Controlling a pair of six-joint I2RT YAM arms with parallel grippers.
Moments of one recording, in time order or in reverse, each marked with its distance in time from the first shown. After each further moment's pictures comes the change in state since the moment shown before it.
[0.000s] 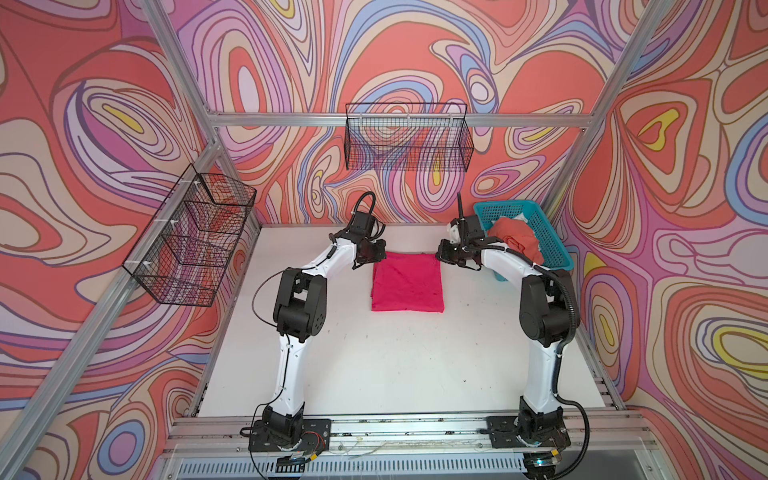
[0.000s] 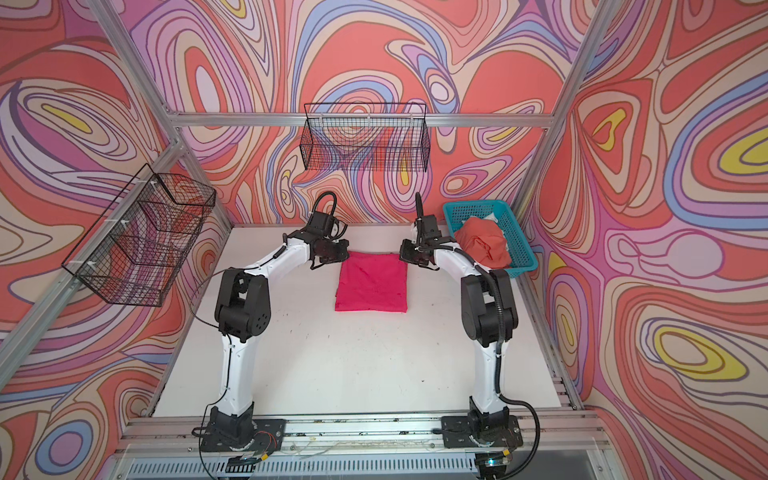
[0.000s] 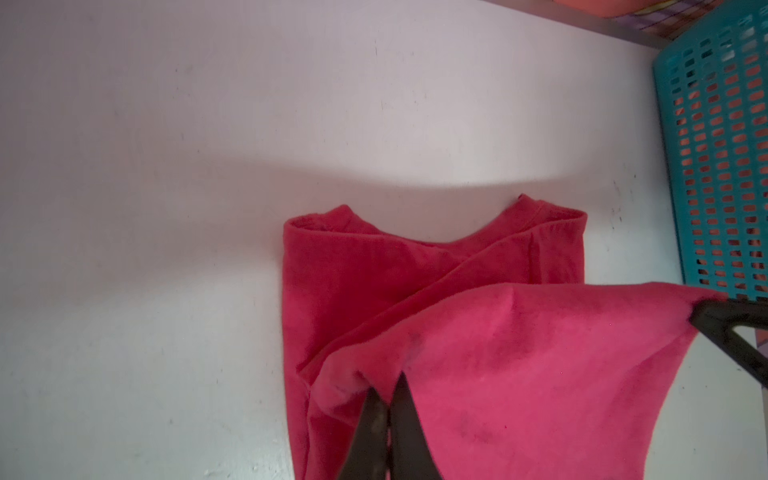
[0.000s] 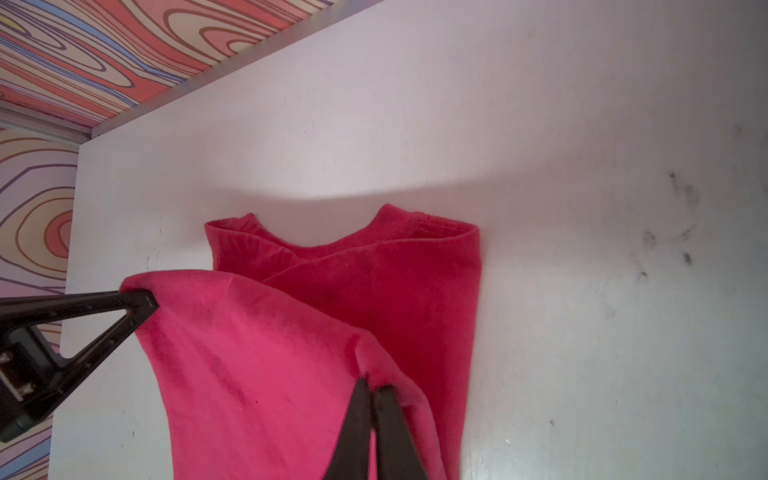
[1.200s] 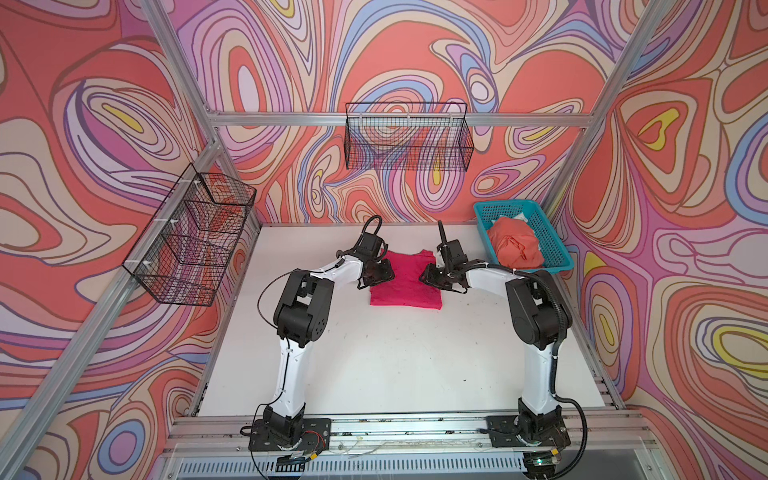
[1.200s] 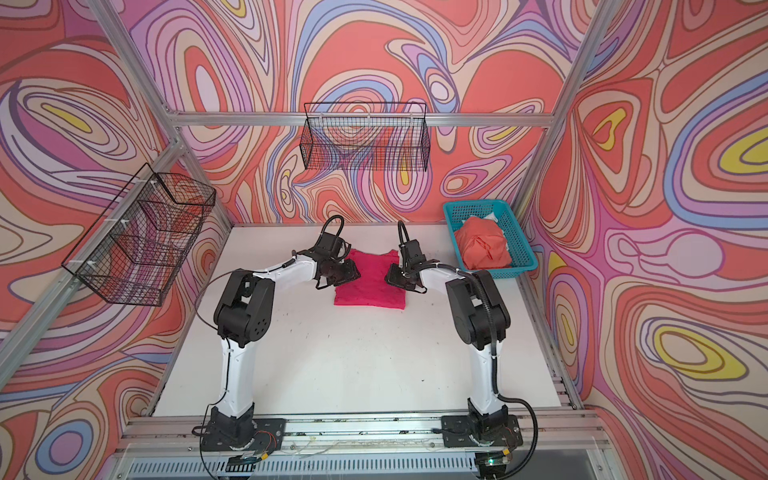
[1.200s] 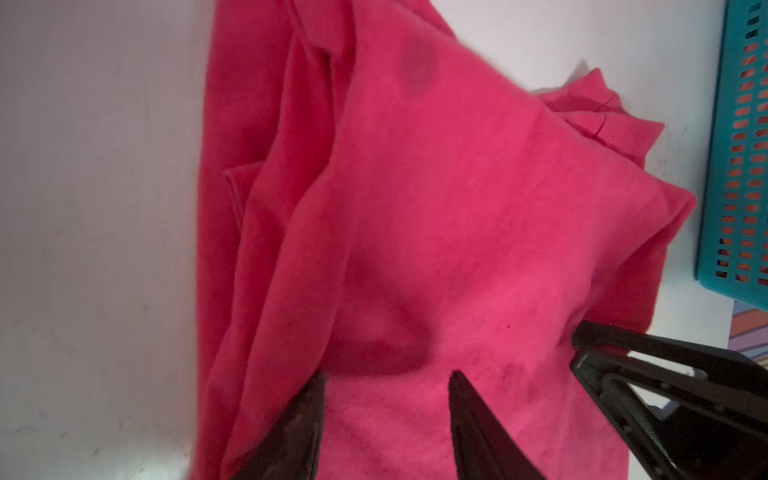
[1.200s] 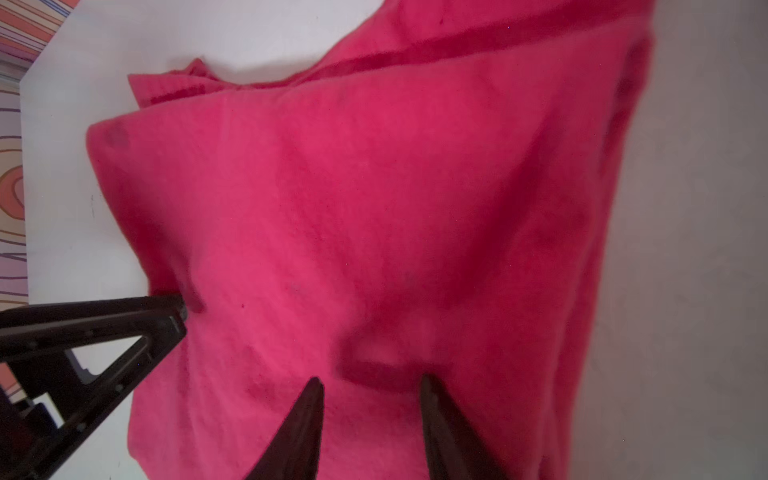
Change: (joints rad) left arm -0.066 -0.095 -0.353 0.164 0.031 -0.207; right arm 0.134 -0.017 -0.276 0.196 0.015 0.127
